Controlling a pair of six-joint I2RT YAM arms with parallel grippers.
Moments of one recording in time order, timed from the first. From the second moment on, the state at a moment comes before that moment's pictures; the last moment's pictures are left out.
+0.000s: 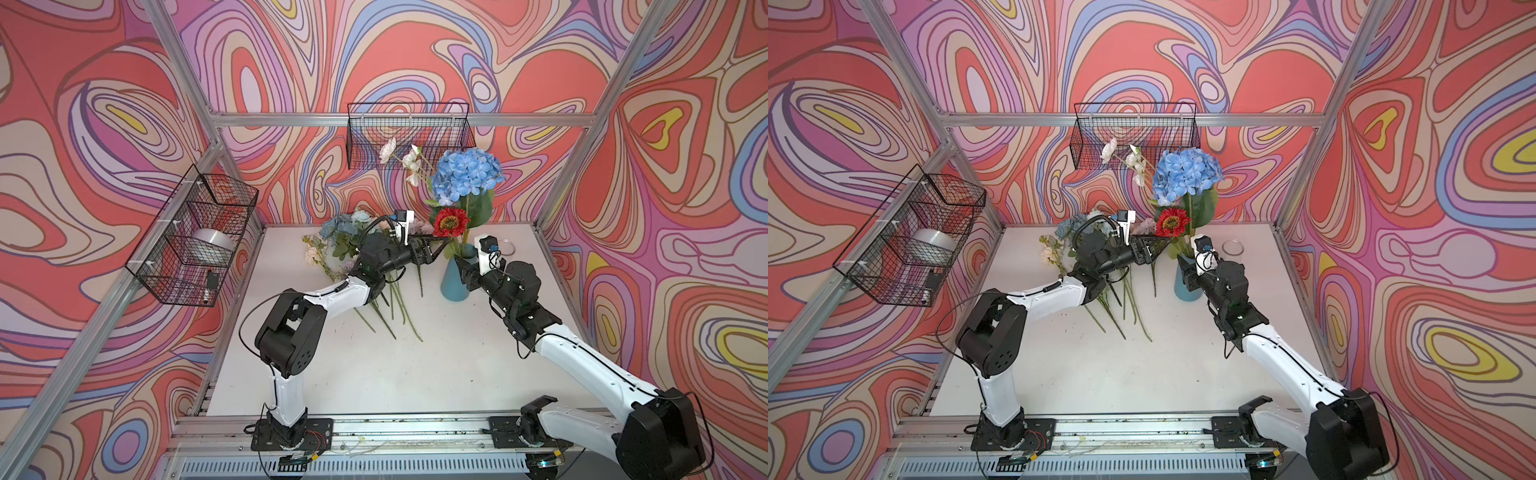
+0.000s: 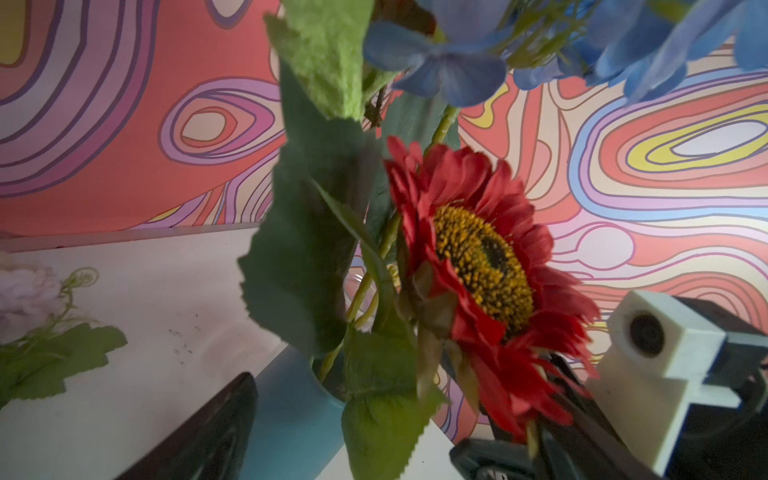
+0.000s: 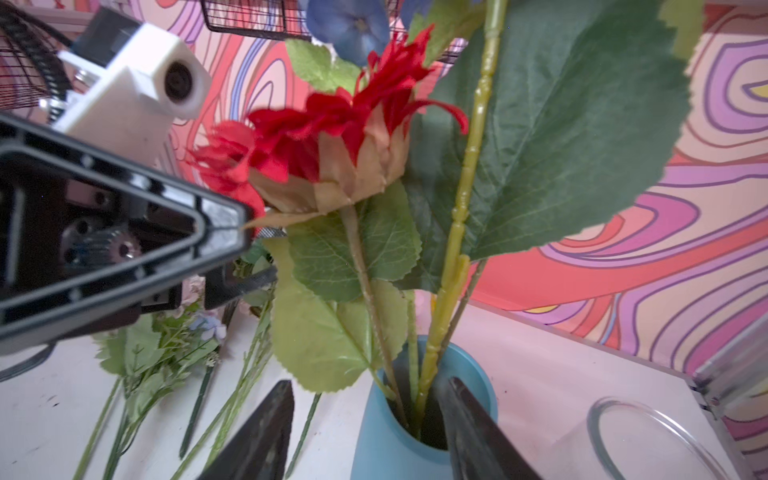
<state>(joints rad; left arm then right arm) -0.58 1.86 1.22 0.77 0.55 -0.80 0.37 1.13 0.75 0.27 -0.05 -0.07</state>
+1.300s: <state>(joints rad) -0.09 1.16 0.42 0.56 0.21 -0.84 0.85 2.02 1.46 -0.33 0.04 0.32</state>
